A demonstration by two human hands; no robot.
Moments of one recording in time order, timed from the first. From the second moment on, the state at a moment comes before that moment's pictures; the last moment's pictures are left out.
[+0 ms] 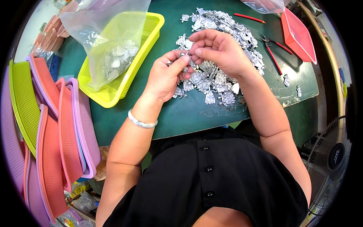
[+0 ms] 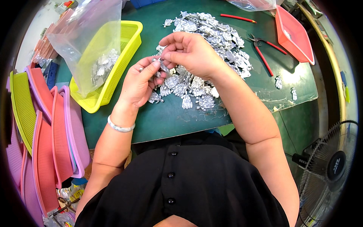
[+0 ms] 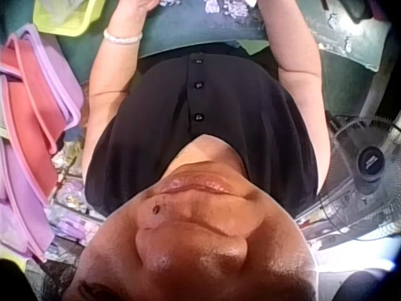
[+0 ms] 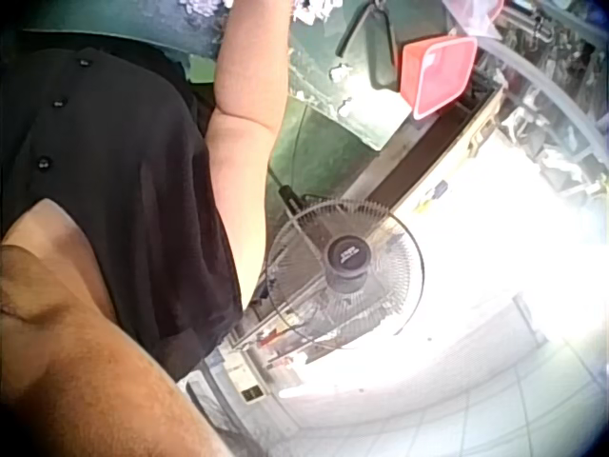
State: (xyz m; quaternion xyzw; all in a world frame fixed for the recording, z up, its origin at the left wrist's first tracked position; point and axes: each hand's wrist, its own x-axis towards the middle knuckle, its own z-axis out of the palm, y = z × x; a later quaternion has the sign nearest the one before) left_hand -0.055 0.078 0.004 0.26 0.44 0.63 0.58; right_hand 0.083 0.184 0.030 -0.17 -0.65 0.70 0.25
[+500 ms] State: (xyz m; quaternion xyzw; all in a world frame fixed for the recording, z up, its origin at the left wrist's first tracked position) left_hand -0.065 0.076 0.008 0.23 0.42 0.62 0.63; right_hand 0.097 0.206 0.023 -0.15 -0.94 0.21 0.21
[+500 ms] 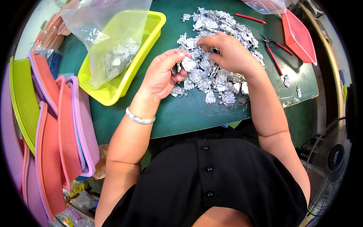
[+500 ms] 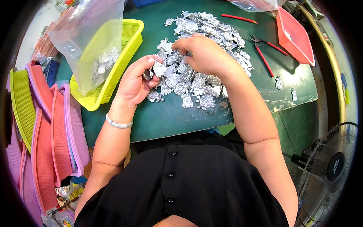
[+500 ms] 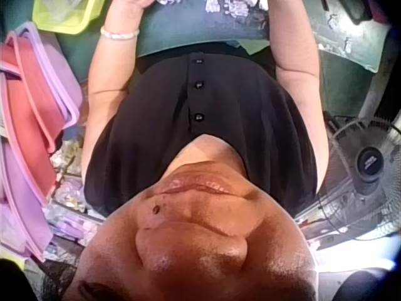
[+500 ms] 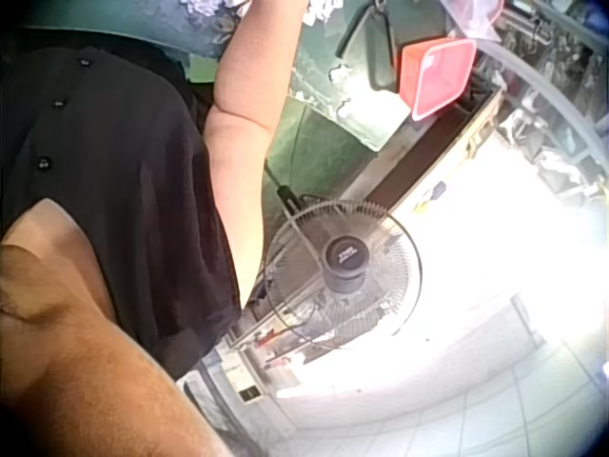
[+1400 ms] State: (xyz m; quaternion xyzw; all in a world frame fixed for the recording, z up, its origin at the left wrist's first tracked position) left_hand -0.069 0.076 0.008 0.21 0.46 0.63 0.60; right_hand 0.092 0.203 0.029 -0.11 -0.89 0.33 0.30
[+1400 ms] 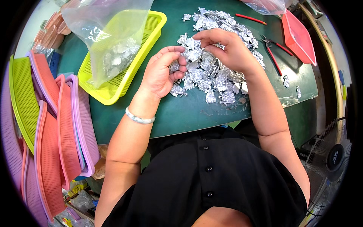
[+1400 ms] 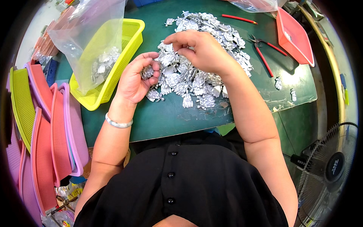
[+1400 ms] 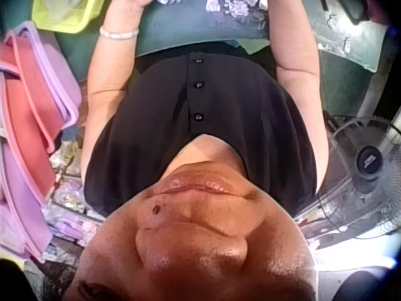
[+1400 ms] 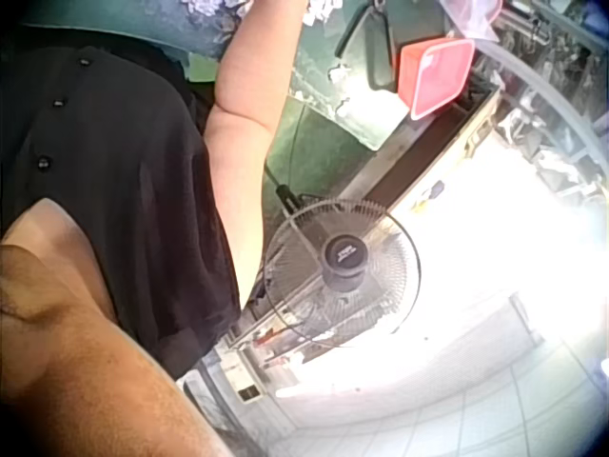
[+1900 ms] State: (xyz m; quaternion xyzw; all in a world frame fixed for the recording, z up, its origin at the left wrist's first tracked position) left_hand -0.065 0.073 0.009 0.23 0.46 0.56 0.65; right_hand 0.089 0.198 0.028 -0.04 -0.88 0.36 0.31
